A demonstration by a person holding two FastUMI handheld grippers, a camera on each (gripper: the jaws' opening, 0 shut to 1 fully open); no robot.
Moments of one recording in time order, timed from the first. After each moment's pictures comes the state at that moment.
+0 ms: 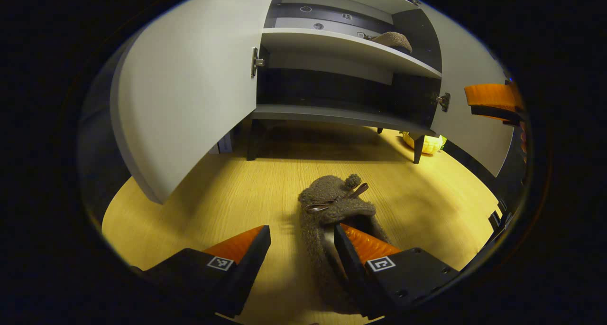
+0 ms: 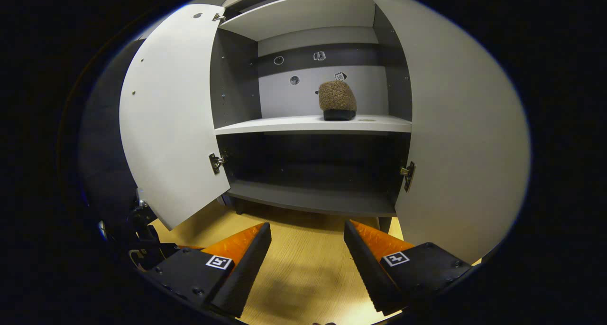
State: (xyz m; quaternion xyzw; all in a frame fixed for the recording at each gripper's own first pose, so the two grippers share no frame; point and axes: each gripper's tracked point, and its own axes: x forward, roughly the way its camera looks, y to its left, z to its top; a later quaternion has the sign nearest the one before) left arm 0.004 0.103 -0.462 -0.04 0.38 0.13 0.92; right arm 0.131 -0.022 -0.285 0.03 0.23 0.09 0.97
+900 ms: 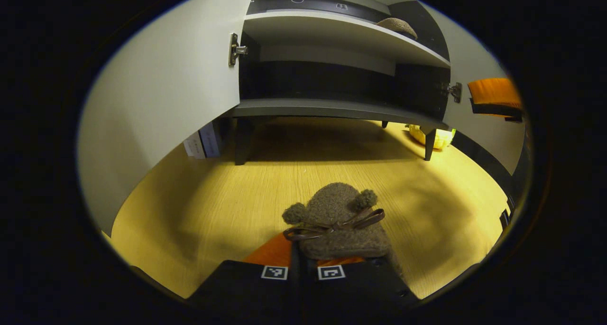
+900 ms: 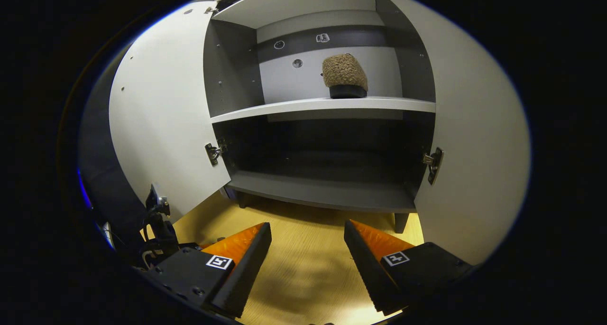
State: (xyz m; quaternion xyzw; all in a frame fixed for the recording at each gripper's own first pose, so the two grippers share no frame) left arm 0.046 0.105 -0.492 -0.03 0.39 0.11 0.91; right arm 0.156 -0.011 -0.314 0.04 0.27 0.11 0.96
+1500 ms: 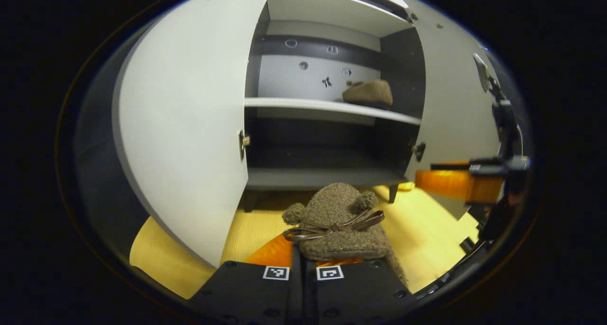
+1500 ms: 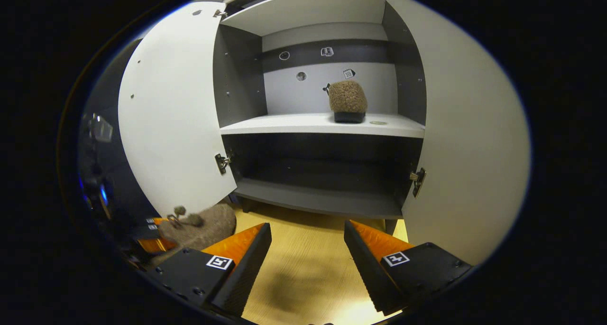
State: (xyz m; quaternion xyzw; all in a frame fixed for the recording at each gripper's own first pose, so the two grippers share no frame) left arm 0.055 0.079 -0.286 -0.03 0.30 0.10 0.95; right arm 0.132 -0.004 -0.263 0.02 0.25 0.10 0.96
